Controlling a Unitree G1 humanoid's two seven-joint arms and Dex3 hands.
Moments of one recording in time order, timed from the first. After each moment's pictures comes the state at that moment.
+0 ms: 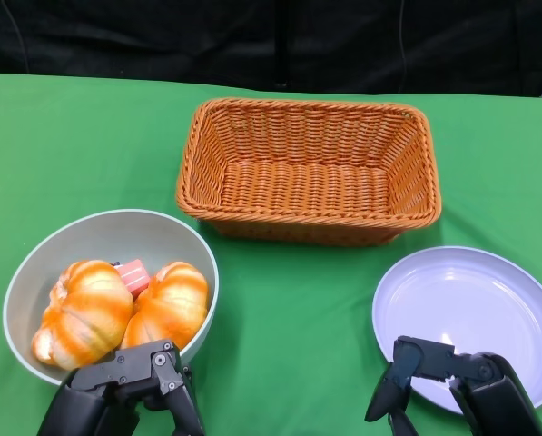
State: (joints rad) left arm 0.41 0.07 -0.07 -0.19 -0.24 -0.54 -0.38; right arm 0.24 -0.07 0.17 0.04 -0.18 -0.80 0.05
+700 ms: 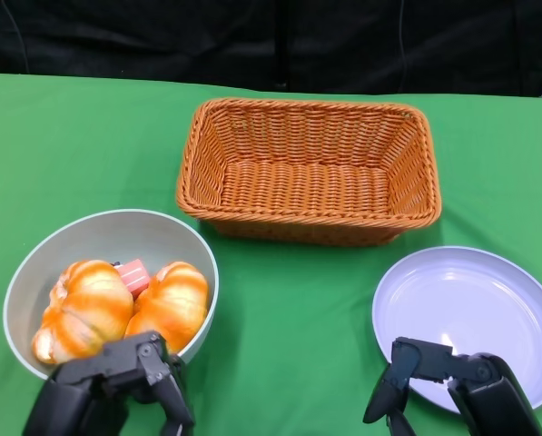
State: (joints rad) left arm 0.40 0.08 -0.03 -0.21 -0.27 -0.51 -0.38; right arm 0.24 -0.07 0.18 0.03 -0.18 -0.80 0.05
